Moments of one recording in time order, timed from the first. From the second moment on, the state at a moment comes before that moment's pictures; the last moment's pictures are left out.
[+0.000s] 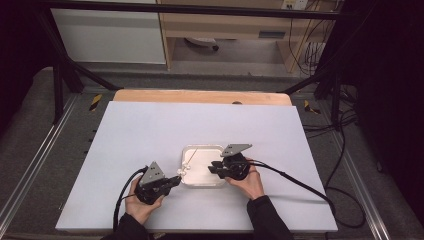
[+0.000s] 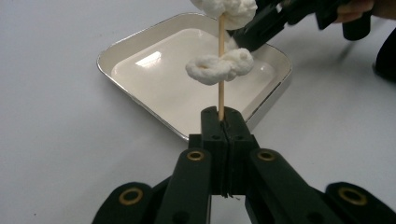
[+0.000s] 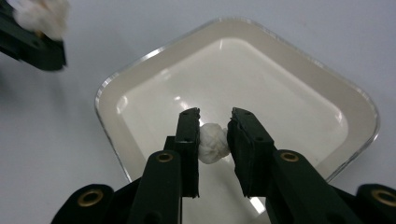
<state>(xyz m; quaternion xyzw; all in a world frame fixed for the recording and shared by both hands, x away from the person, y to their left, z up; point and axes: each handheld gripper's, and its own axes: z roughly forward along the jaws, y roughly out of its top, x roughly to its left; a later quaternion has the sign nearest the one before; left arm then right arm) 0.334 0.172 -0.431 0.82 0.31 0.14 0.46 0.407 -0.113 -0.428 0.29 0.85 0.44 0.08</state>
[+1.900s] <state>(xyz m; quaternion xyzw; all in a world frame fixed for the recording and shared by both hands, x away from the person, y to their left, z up) 0.325 0.154 -0.430 0.85 0.26 0.16 0.42 0.402 -0.111 -0.386 0.28 0.76 0.58 -0.06</state>
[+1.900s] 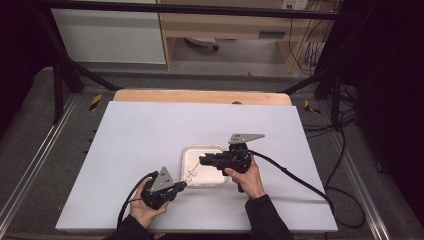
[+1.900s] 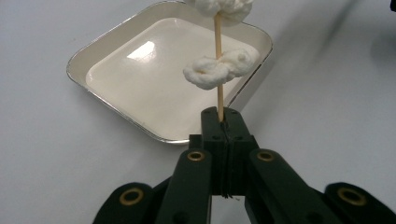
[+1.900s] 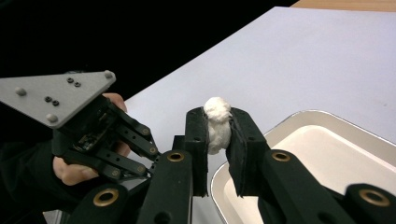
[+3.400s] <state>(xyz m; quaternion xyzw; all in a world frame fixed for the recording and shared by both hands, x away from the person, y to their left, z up) 0.325 0.149 -0.433 0.85 0.27 0.14 0.42 0.395 -0.114 -0.397 0.29 0.72 0.63 -0.04</state>
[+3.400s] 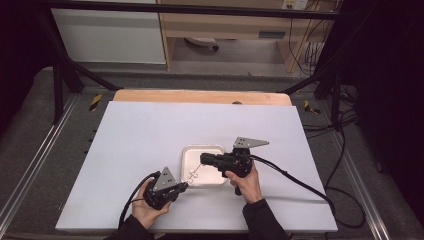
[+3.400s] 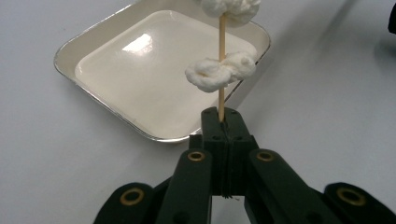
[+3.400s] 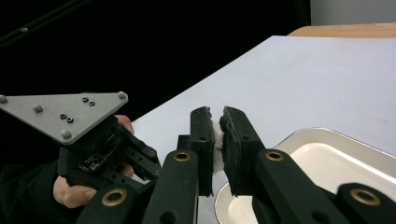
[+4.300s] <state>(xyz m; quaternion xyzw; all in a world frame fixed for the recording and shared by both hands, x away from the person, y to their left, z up) 0.332 0.153 -0.431 0.84 0.29 0.12 0.45 0.395 -0.131 -0.377 0.29 0.72 0.63 0.02</state>
